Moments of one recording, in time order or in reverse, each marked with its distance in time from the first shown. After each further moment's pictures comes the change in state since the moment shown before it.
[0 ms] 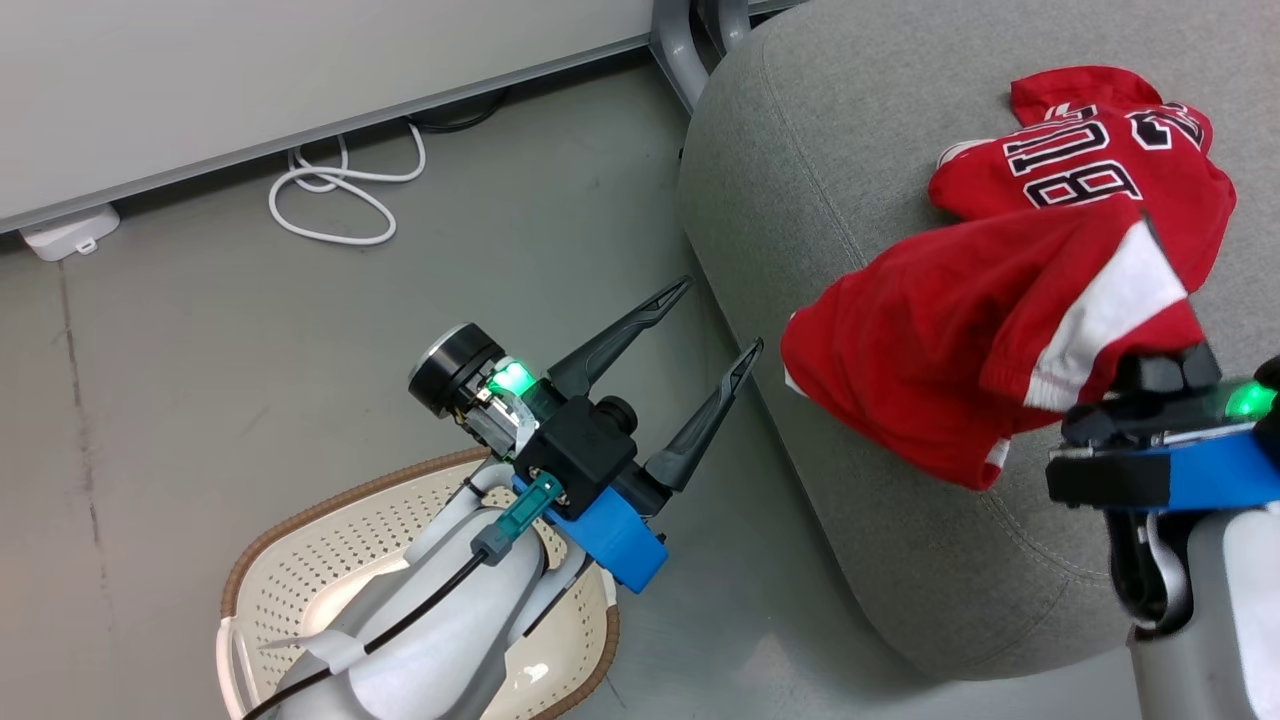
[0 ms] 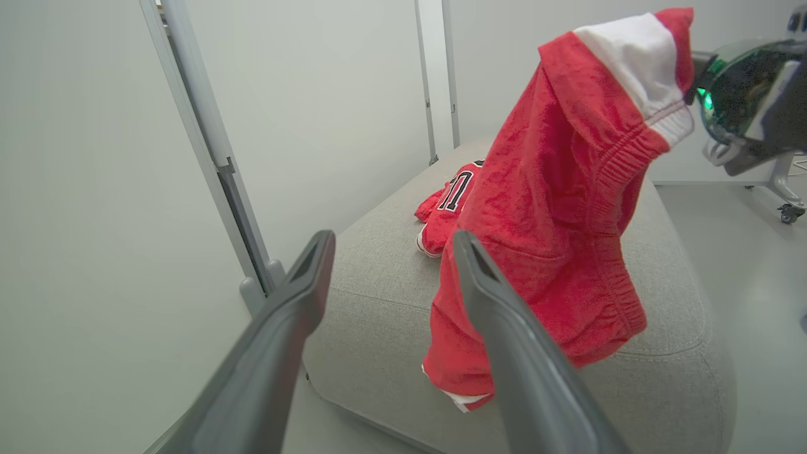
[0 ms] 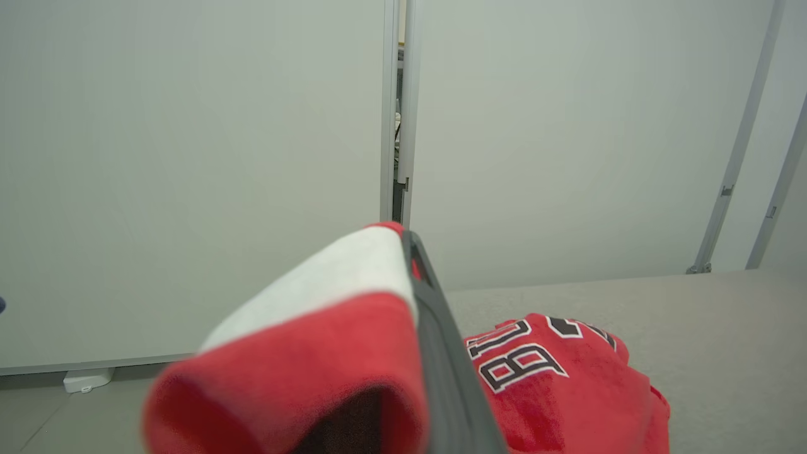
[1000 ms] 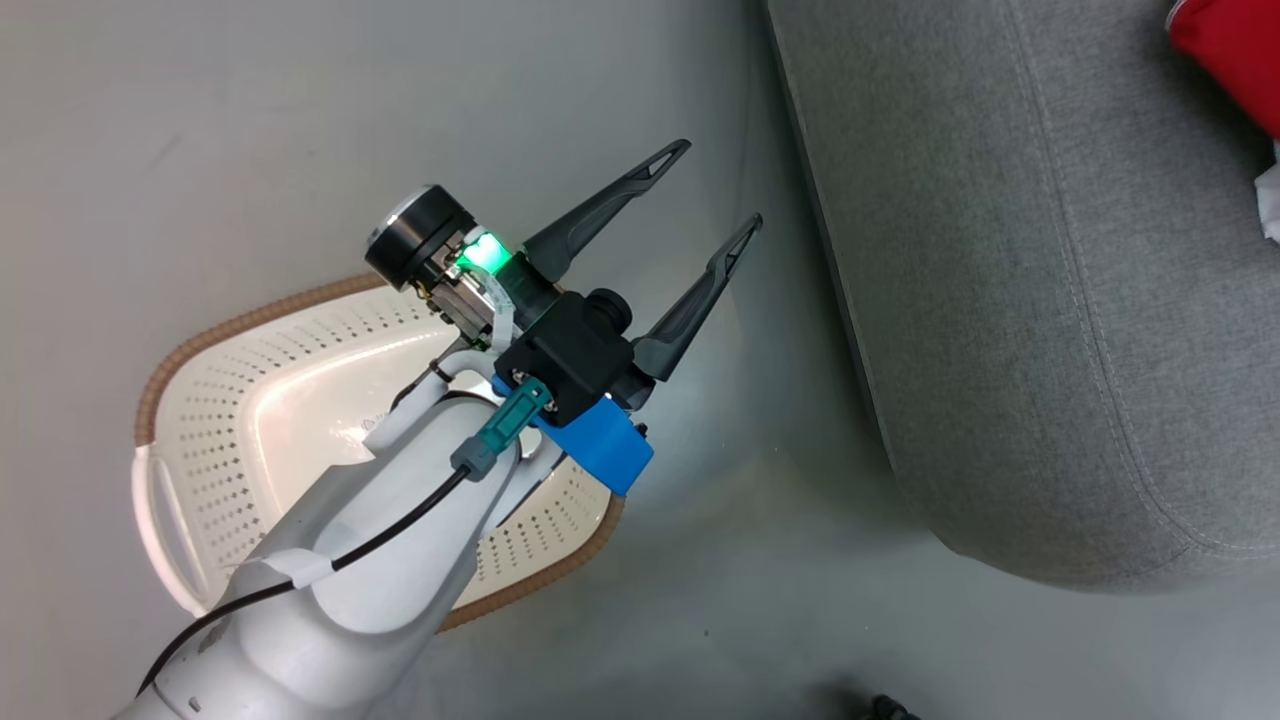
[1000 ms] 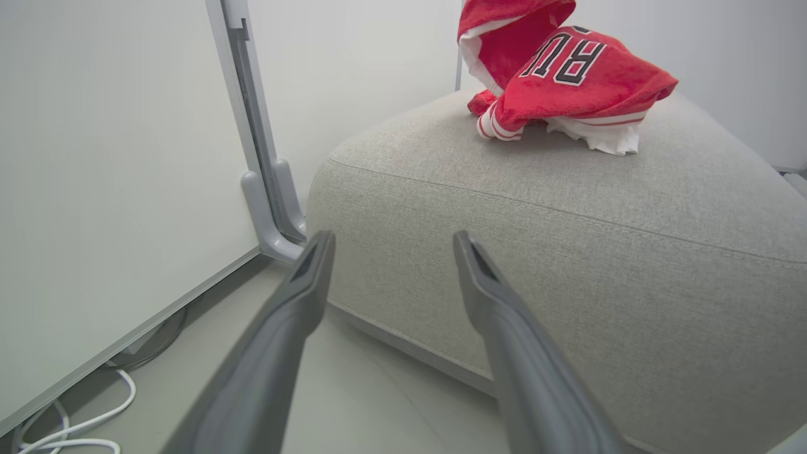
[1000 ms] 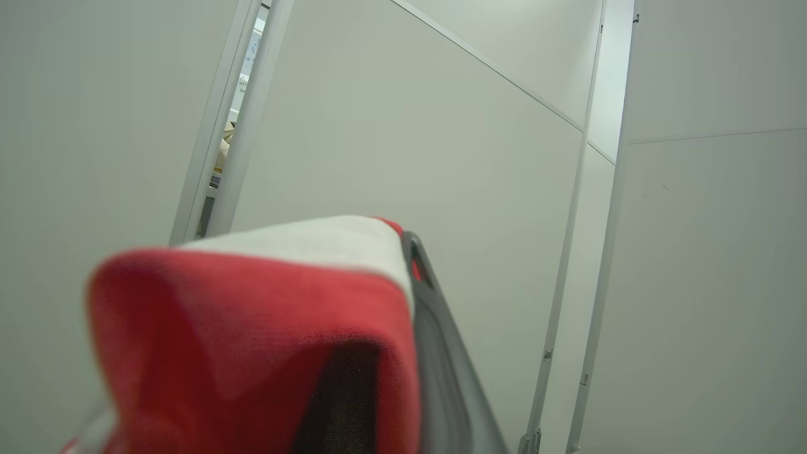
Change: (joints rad) left arm -0.180 0.043 -0.007 -0.009 0.046 0.001 0.006; right arm -0.752 -0.393 -0.427 0.207 0.040 0.000 -0.001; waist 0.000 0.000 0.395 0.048
